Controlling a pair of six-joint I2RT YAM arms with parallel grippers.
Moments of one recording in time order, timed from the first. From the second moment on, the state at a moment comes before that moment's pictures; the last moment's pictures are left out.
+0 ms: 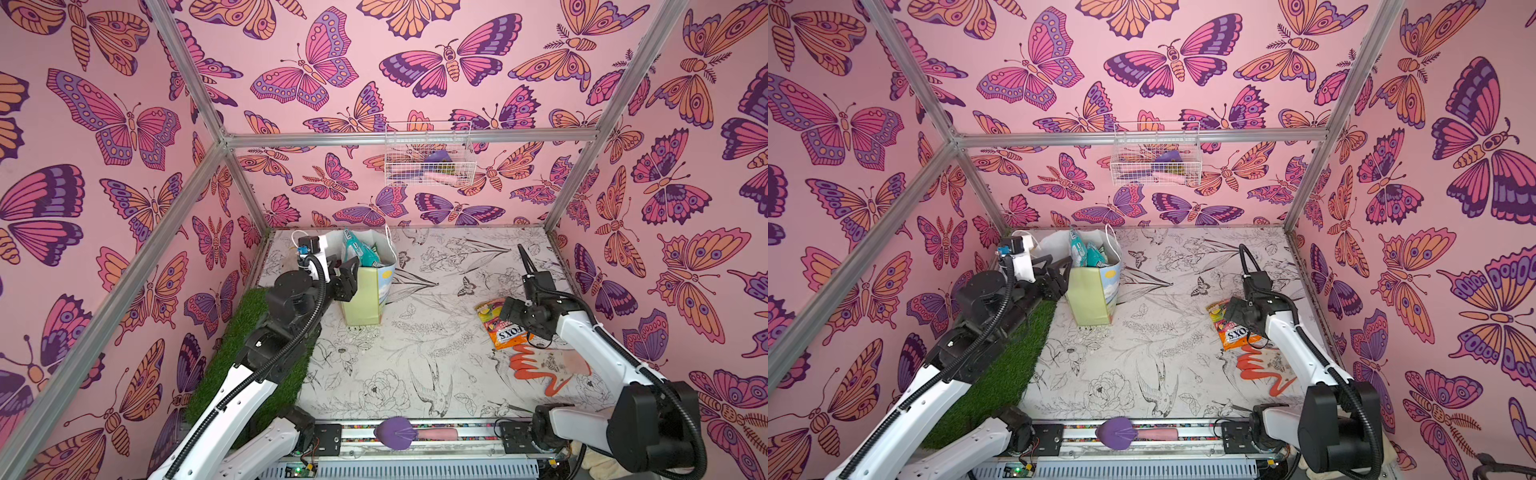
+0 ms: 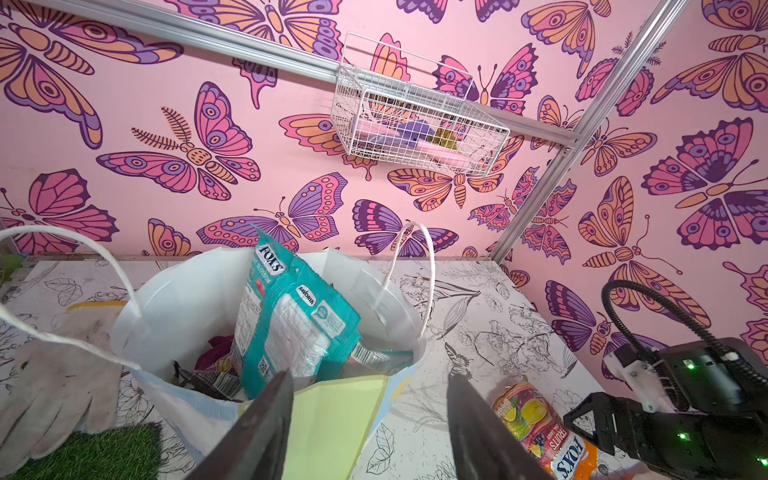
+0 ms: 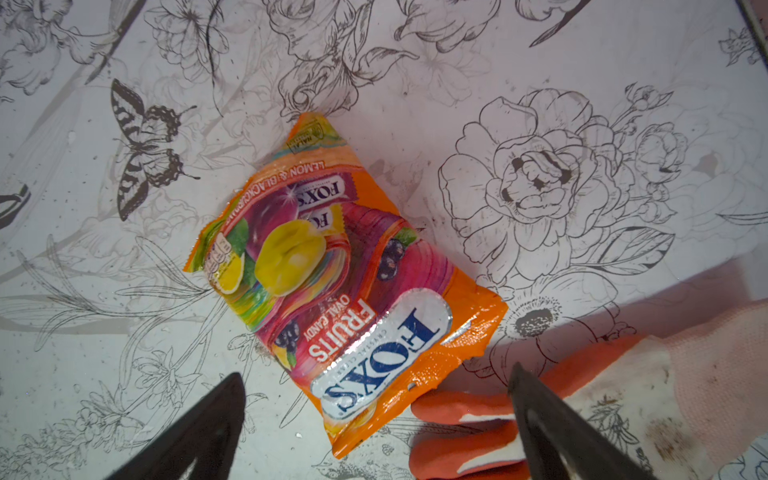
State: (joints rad) left arm -0.50 0.84 1.01 -0.30 -0.12 -0.30; right arm 0.09 1.26 0.82 -0.70 0.13 0.55
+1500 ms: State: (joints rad) left arm -0.50 0.73 0.87 -0.32 -0.15 -0.34; right arm 0.10 1.57 0.89 -0.58 0.07 0.50
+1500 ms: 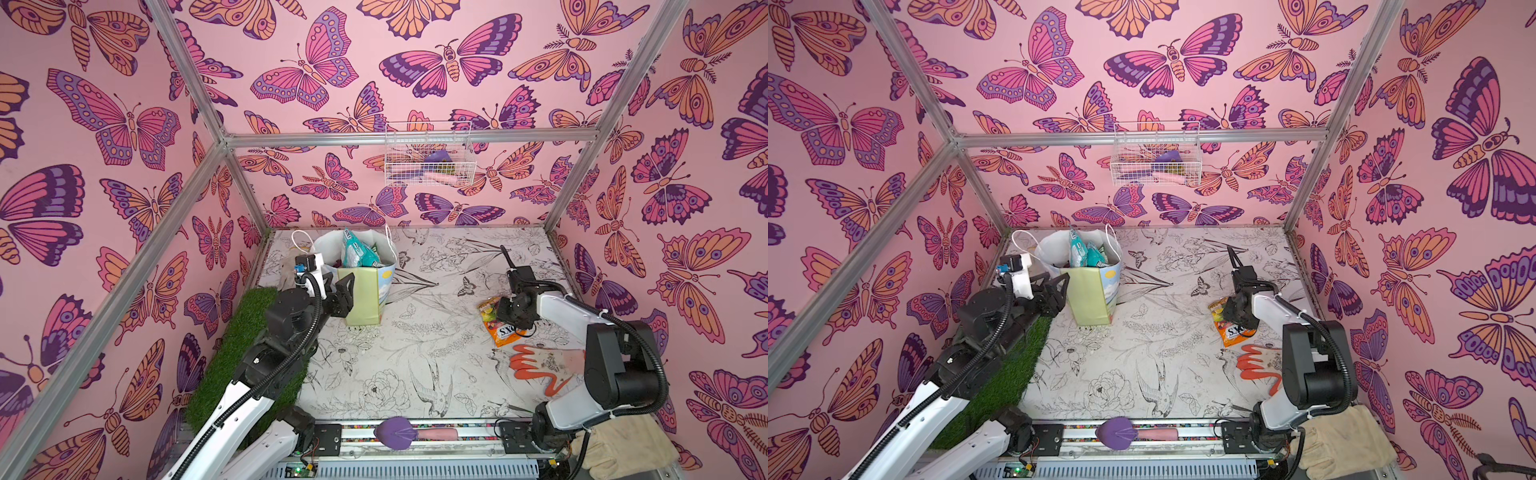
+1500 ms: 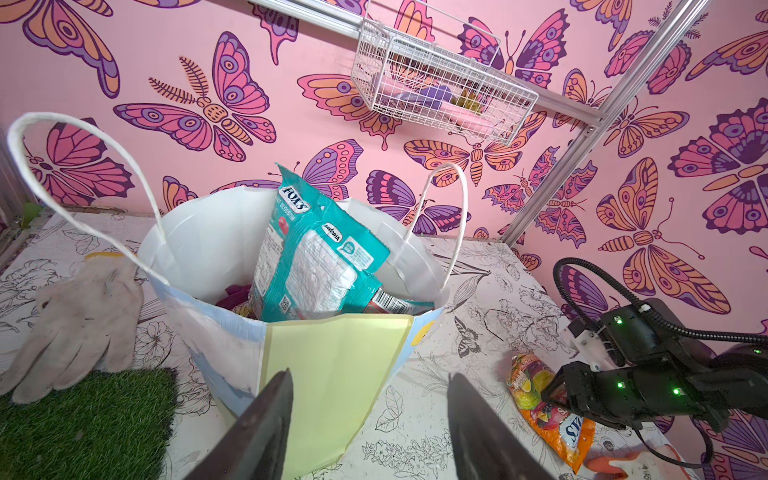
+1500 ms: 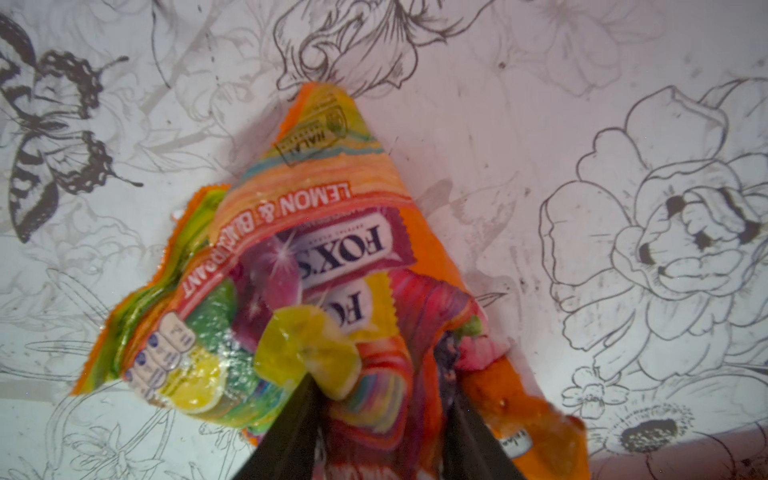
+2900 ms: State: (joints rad) left arm -0.50 0.66 0.83 -0.35 -0.18 -0.35; right arm 0.17 1.35 0.90 -0.65 -0.02 0.49
